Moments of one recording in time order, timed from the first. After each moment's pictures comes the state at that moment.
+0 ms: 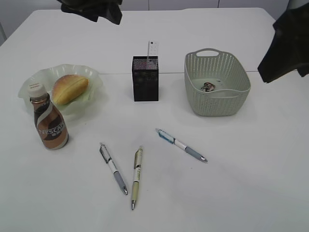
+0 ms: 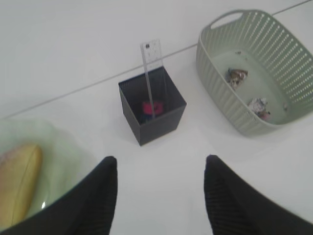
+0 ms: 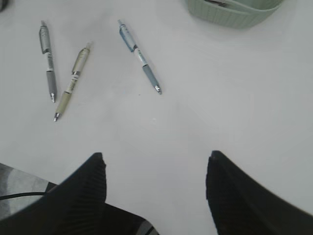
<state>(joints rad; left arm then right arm) -0.47 1.85 -1.76 -0.05 0.74 -0.04 0.40 1.27 -1.35 0.05 1.25 0.08</state>
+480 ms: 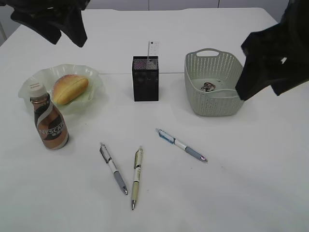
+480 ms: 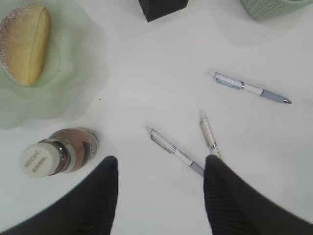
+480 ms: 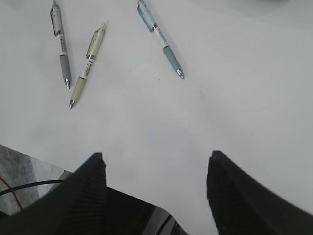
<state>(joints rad) -0.47 1.73 -1.77 -0.03 1.23 -0.13 0.40 1.37 -1.35 0.11 1.25 0.08</state>
